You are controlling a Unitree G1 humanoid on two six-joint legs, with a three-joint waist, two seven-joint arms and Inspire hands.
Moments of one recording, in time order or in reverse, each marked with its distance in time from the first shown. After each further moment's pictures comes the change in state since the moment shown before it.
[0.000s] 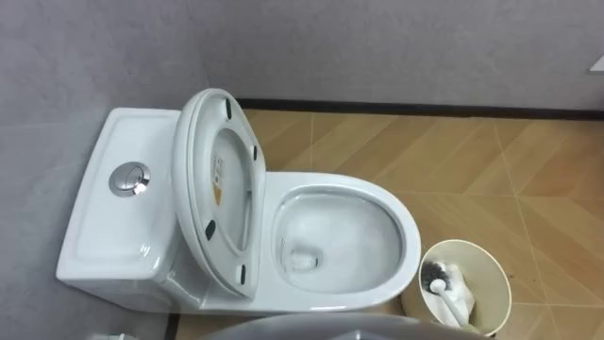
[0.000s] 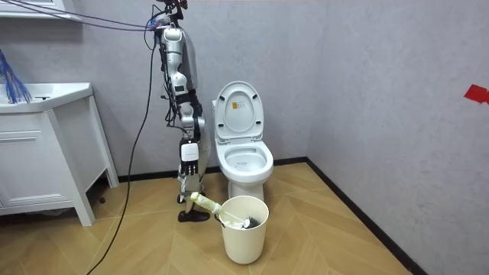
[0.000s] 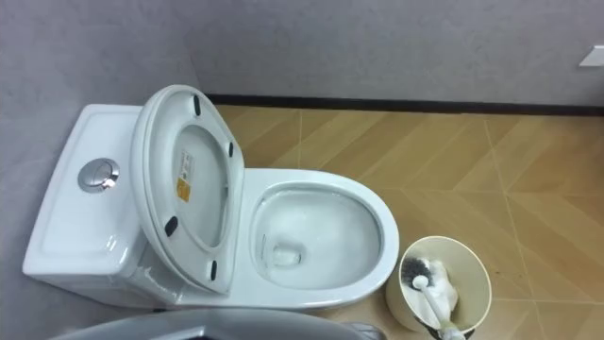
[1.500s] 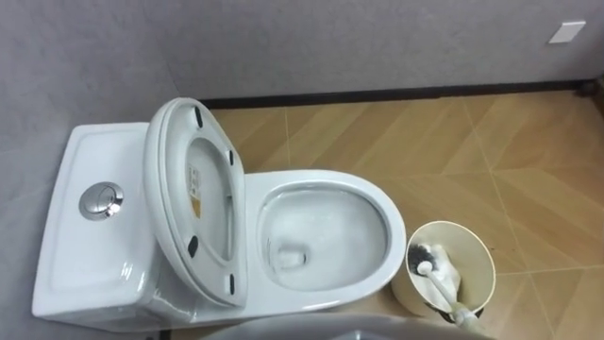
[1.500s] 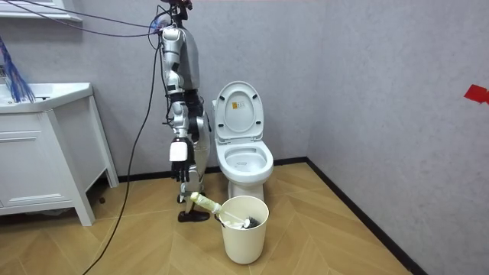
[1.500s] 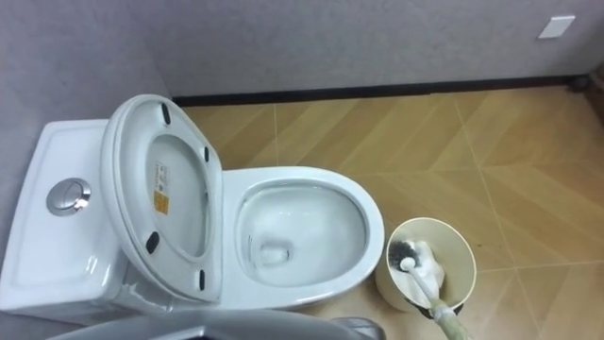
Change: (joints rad) left arm 0.015 0.000 0.062 -0.034 0.110 -0.042 0.091; right arm 0.022 0.007 -0.328 -0.043 0.262 -0.106 -0.451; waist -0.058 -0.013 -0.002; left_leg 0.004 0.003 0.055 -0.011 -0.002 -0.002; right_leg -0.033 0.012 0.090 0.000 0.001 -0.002
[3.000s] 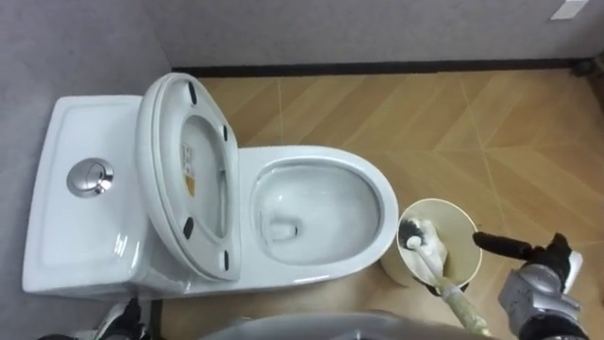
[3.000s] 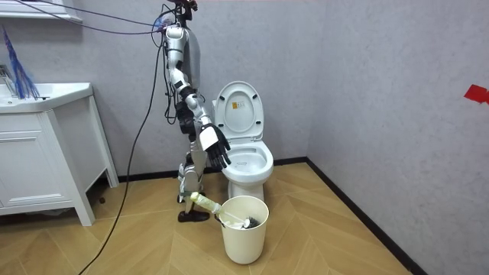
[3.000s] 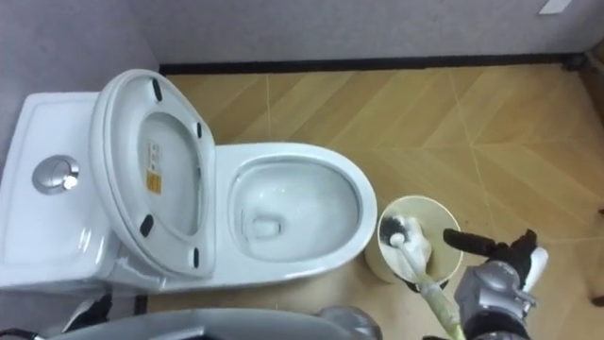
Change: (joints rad) left arm -0.043 0.079 0.016 -0.044 -0.029 -0.115 0.003; right arm -0.220 -0.108 0.035 -0.216 0.193 -0.128 -0.098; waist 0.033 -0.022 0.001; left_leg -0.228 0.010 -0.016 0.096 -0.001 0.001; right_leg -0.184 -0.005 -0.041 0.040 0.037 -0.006
